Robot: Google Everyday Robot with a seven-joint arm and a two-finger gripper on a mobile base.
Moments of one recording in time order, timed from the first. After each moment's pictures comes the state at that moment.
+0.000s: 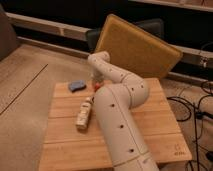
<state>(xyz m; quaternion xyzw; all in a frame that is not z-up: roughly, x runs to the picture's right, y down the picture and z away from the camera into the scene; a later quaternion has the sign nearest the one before) -0.049 -0.014 1.030 -0.25 0.20 0.71 0.63</state>
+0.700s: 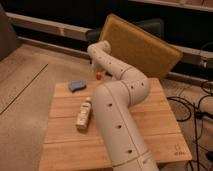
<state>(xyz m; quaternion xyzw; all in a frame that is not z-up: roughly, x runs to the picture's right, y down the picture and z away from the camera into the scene) -0.028 -0.123 1.000 -0.15 0.14 0.72 0.66</state>
